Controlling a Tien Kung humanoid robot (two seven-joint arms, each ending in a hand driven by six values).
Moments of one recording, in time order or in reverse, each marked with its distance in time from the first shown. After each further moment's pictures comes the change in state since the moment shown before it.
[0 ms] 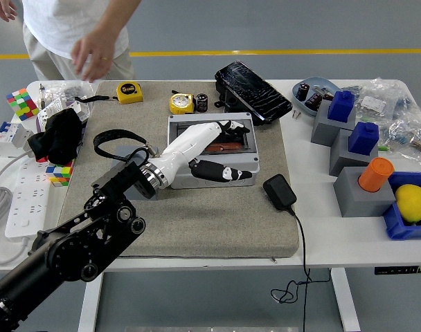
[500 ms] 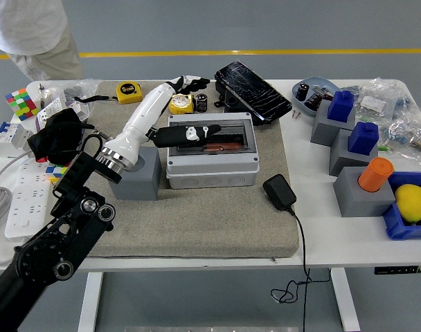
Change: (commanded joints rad) left arm 0.139 -0.019 -0.300 -0.130 -0.069 0.044 -0.089; right arm 0.025 -0.006 0.019 0.000 -0.013 0.000 -0.005
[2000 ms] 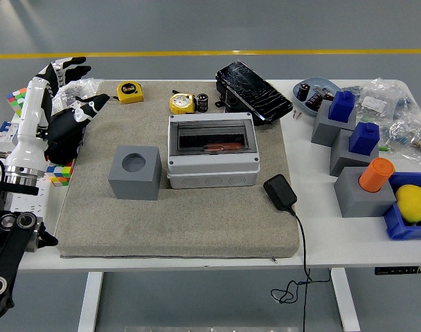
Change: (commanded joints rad) left arm 0.208 0.059 -0.282 -0.079 -0.237 0.022 -0.159; right arm 0.031 -0.007 0.006 0.000 -0.023 0.015 -0.025
